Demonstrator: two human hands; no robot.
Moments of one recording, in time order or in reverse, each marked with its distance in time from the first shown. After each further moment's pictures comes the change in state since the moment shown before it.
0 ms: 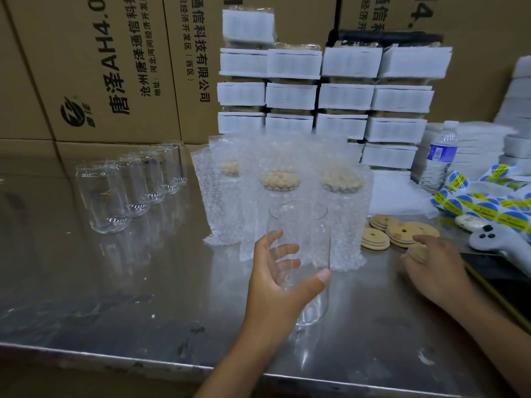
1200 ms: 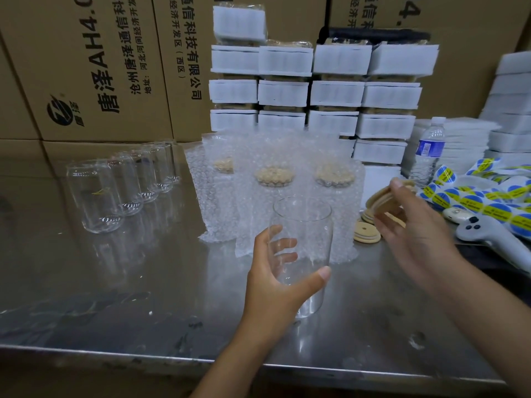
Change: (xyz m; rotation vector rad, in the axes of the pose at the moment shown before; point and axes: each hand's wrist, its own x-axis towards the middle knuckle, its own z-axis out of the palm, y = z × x) left_hand -0.001 0.000 0.000 0.063 -0.032 0.027; right_hand -0.034 -0.100 -0.048 1.454 -0.077 0.253
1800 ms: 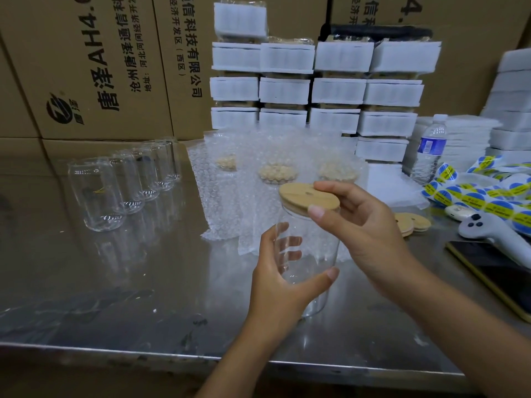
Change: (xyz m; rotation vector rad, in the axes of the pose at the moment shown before) left_hand -0.001 0.001 0.000 0.060 -0.020 0.009; right_hand -0.049 0.012 0.044 -0.354 -0.503 -0.283
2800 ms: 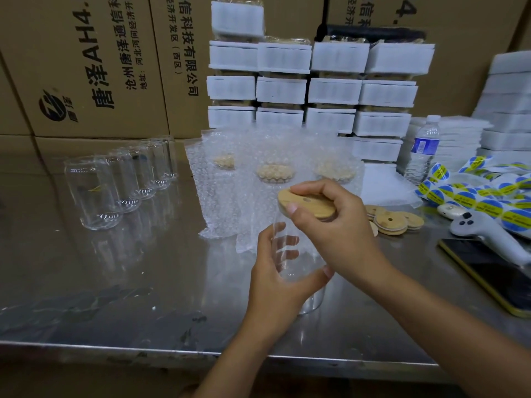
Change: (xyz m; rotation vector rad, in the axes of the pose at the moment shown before) left_hand -0.001 -0.001 -0.002 -0.018 -0.008 -0.003; right_hand 0.003 -0.004 0.028 -0.220 0.063 -0.115
